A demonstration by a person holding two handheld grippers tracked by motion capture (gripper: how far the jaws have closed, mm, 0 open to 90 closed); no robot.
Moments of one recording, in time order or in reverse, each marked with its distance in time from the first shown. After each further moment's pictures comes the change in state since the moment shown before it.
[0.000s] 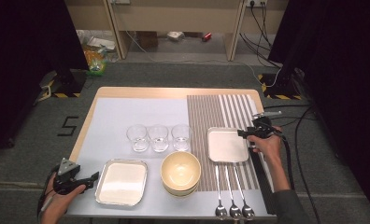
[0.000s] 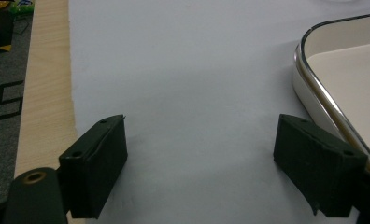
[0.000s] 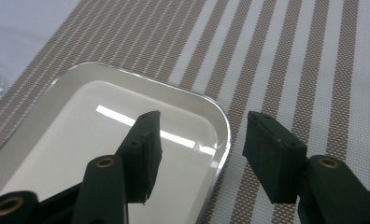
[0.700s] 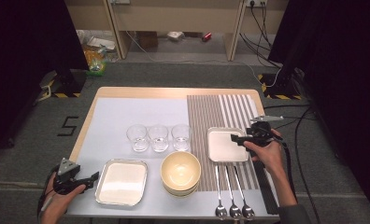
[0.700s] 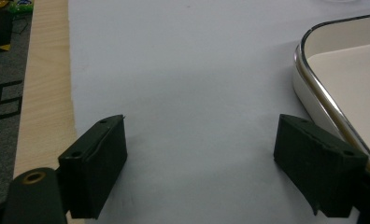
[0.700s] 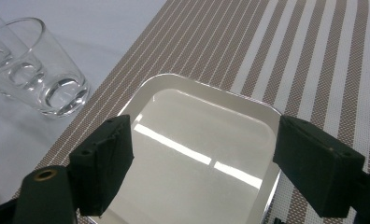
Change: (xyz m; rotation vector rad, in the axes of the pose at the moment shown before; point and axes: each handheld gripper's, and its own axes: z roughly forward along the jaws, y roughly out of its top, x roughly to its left) left arm 0.001 0.000 0.000 -0.002 -0.003 -0.002; right arm 0.042 -0.006 -0.037 -0.082 0.069 -0.037
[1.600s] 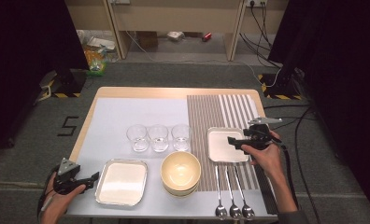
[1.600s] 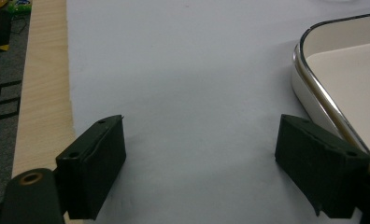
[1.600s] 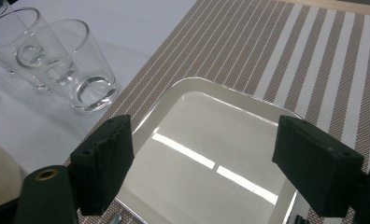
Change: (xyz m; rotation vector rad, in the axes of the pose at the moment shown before) left arm 0.000 0.000 0.000 0.001 -0.005 0.002; right arm 0.022 0.001 -0.014 -0.011 0.026 -0.055
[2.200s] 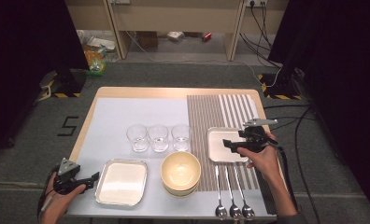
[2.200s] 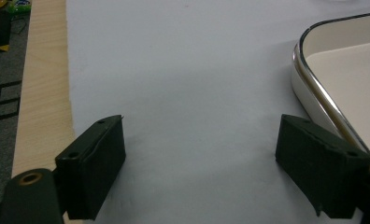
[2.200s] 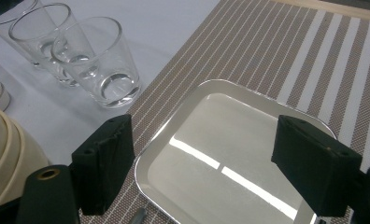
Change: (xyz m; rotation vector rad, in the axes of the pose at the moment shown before) left arm 0.000 0.000 0.000 0.000 -0.001 0.001; right arm 0.022 0.003 -0.003 0.011 0.024 -0.042
